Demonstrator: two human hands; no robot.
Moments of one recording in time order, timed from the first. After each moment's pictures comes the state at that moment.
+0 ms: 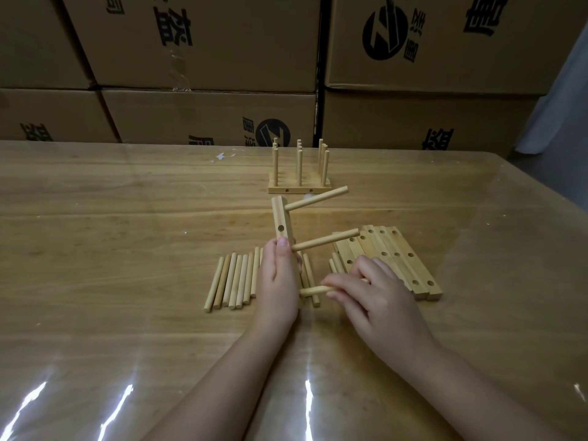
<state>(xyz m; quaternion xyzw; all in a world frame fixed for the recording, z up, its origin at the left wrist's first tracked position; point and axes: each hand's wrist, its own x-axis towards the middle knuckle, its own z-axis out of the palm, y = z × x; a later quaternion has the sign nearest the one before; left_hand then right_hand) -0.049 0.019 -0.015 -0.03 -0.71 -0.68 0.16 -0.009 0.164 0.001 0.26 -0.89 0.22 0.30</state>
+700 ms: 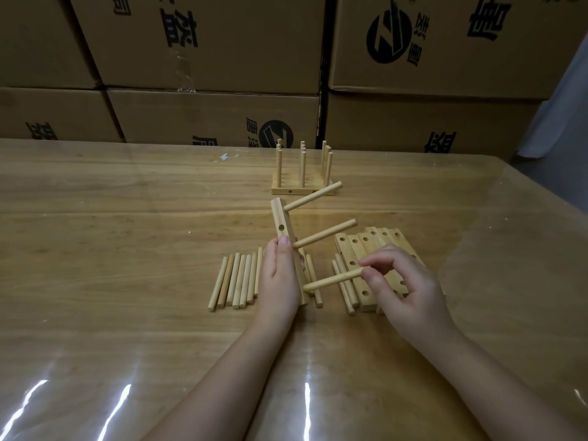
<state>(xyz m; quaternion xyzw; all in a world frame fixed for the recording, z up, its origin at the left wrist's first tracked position) -0.054 0.016 -0.019 0.02 -0.71 -0.70 0.13 -0.018 0.186 0.003 0.25 -0.80 0.47 0.28</state>
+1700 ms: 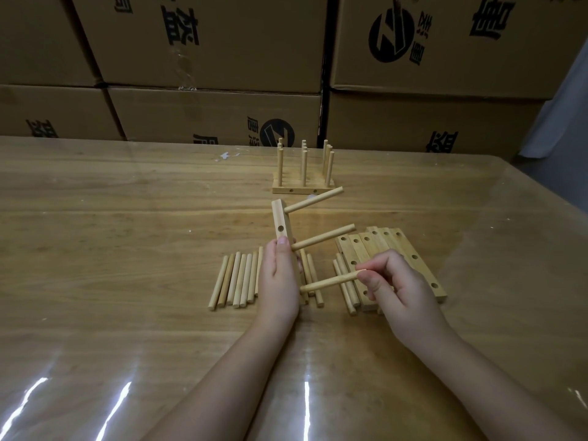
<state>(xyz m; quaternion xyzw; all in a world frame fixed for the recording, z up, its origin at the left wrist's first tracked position) -0.054 0.018 -0.019 0.03 -0.69 -0.71 0.14 -0.014 0.180 0.003 0.18 -0.83 0.49 0.18</state>
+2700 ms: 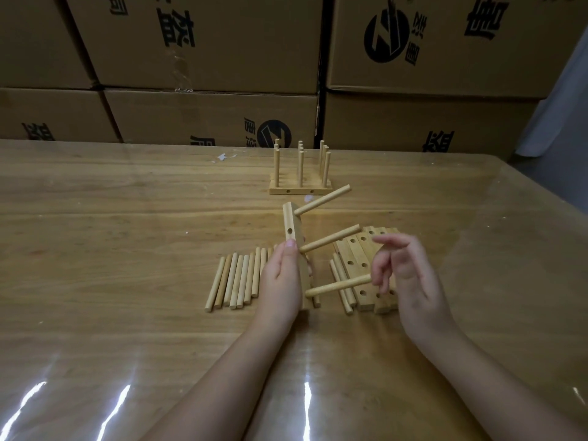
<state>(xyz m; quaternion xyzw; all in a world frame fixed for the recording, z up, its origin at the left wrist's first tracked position) -0.050 0.018 -0.013 -0.01 -0.72 -0.69 0.09 -0.017 0.185 0.006 0.17 -0.75 0.60 0.22</state>
